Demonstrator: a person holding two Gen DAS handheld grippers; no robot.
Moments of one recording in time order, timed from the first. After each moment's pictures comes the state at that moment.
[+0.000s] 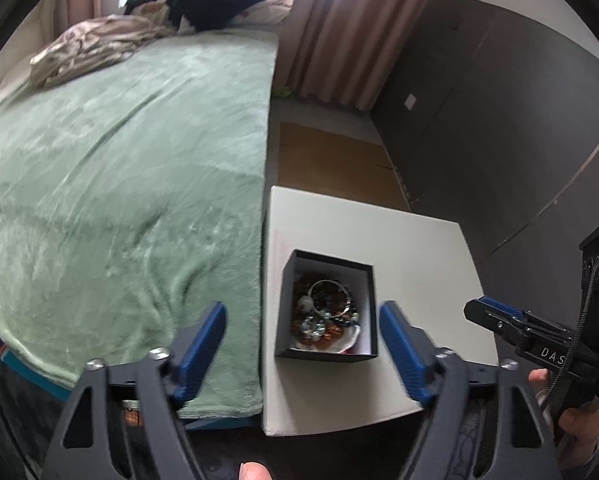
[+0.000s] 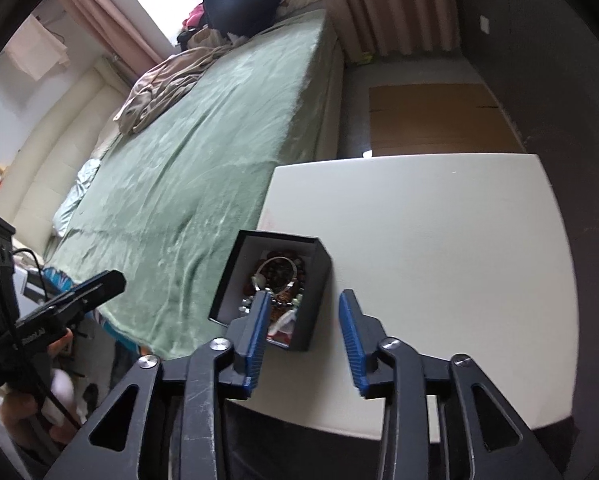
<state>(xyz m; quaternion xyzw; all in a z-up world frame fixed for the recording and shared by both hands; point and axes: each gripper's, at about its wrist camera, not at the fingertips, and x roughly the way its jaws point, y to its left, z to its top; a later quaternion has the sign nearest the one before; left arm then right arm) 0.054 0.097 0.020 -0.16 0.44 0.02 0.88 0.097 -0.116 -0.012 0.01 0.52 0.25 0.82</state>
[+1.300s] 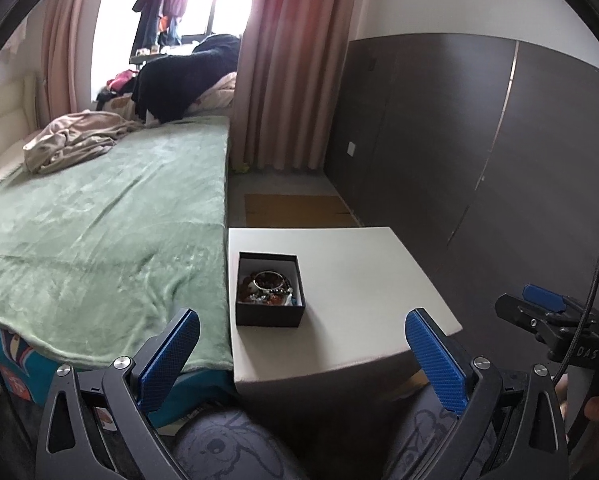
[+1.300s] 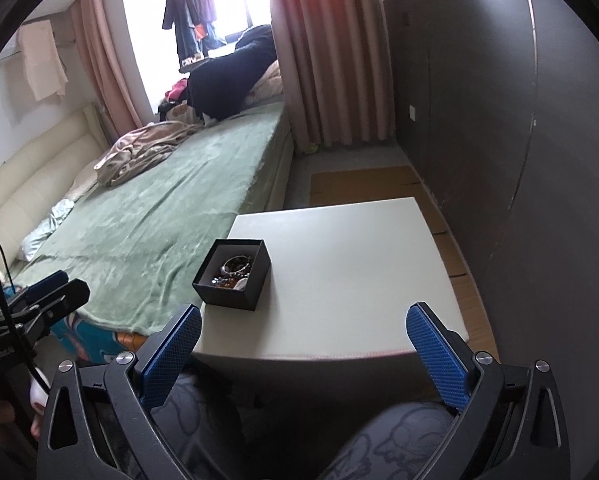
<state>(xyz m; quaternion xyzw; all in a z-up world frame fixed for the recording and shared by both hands) -0.110 0.009 0.066 -0.08 0.31 -0.02 0.95 -0.088 -0.209 0.063 -0.01 0.36 0.17 0.91</state>
